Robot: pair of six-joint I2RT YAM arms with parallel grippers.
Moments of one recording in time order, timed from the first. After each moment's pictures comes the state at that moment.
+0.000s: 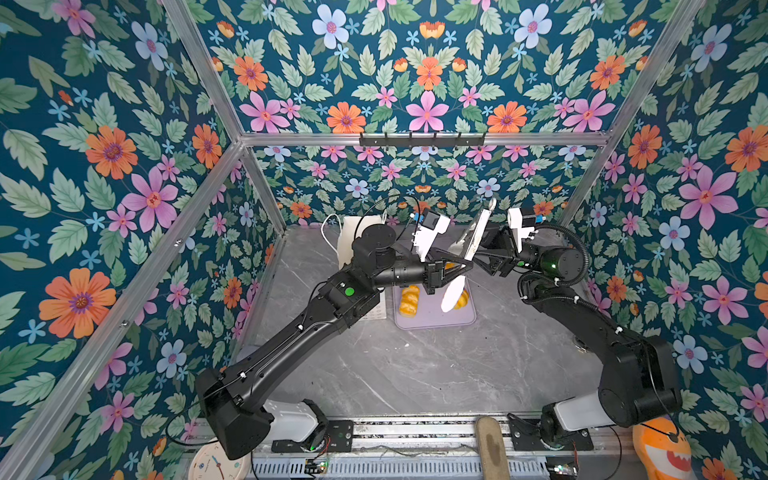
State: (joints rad) left arm -0.83 1.33 1.41 -0.09 0.65 -0.48; right arm 0.23 1.44 1.01 1.28 -1.18 0.81
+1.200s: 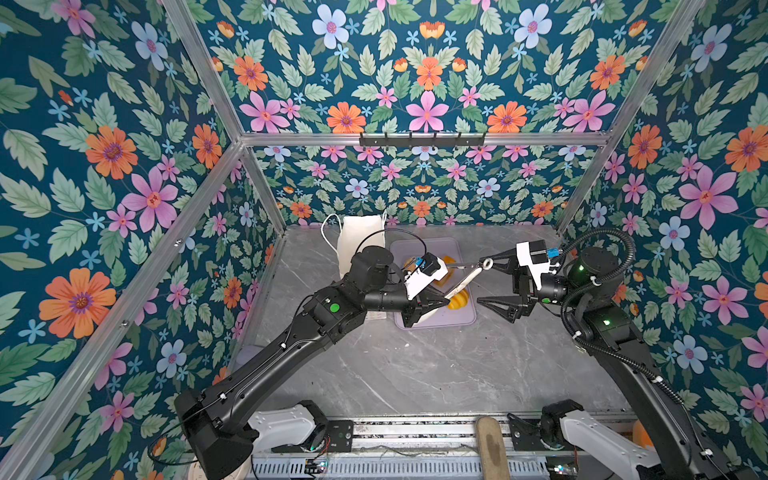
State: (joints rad) left arm -0.83 1.21 1.27 -0.45 0.63 0.12; right arm 0.26 0.94 1.05 -0.12 -1.10 -0.03
